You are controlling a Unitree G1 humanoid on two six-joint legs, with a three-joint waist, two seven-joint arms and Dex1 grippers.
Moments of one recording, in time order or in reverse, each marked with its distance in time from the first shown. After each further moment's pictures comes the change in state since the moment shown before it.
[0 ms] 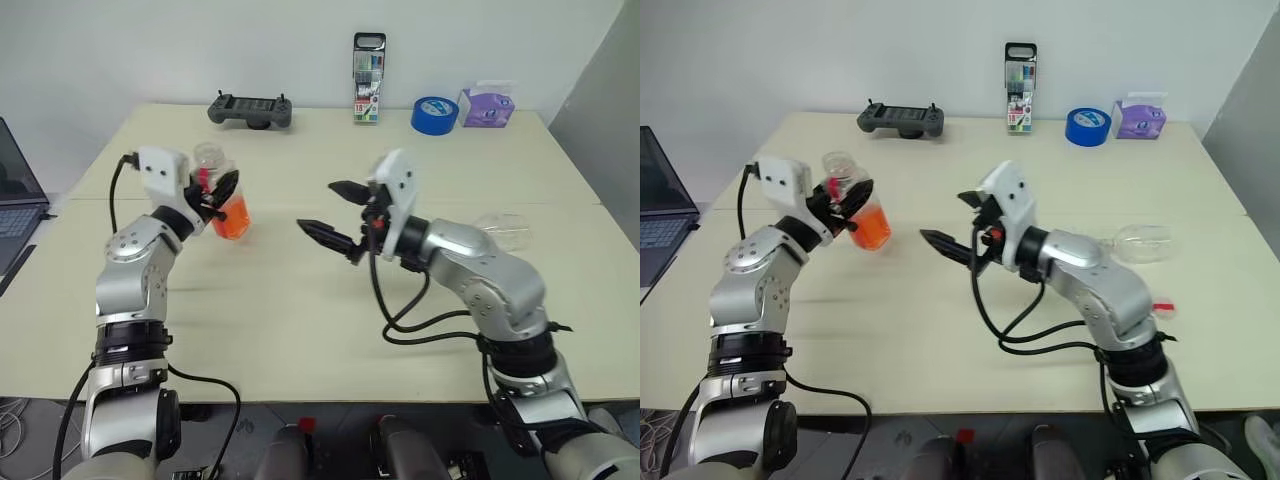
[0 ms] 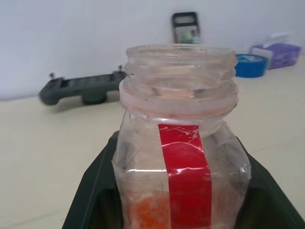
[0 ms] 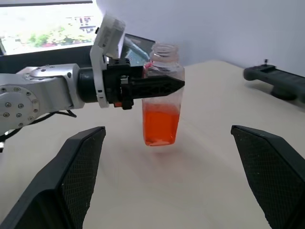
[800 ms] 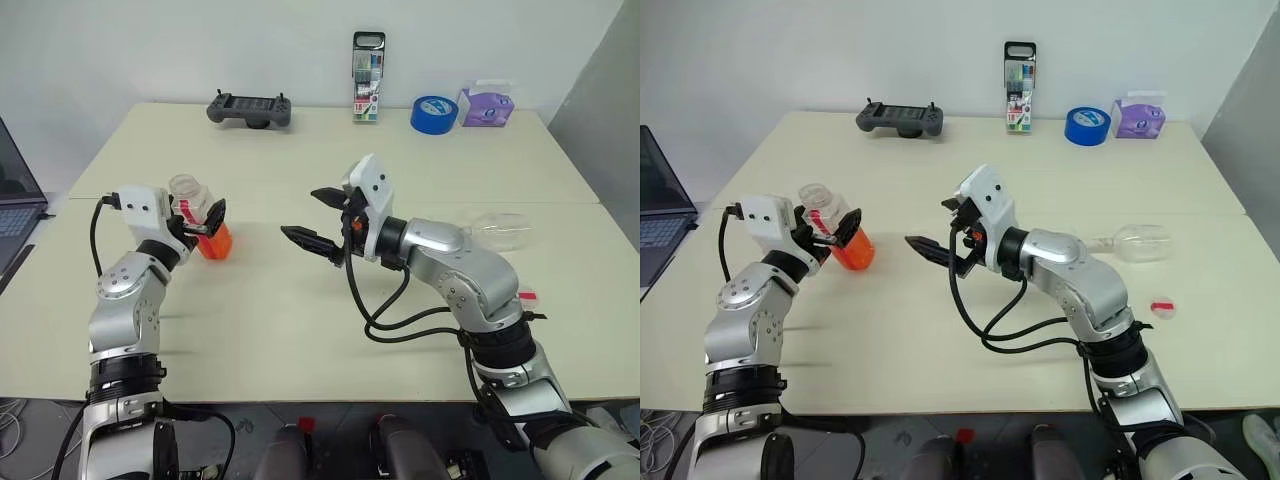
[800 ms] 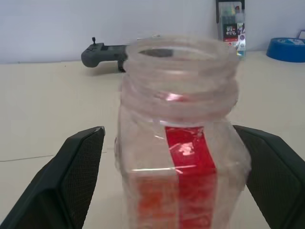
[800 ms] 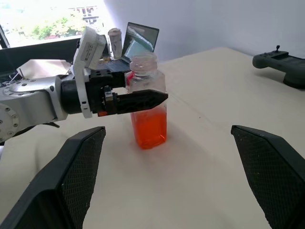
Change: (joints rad) left arm 0.194 -0.030 0.044 -0.108 -0.004 -0.006 0.067; right arm -0.010 0.020 -0.018 0.042 -0.032 0.039 0.014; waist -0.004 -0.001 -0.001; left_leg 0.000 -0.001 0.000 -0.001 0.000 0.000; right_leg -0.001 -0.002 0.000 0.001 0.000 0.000
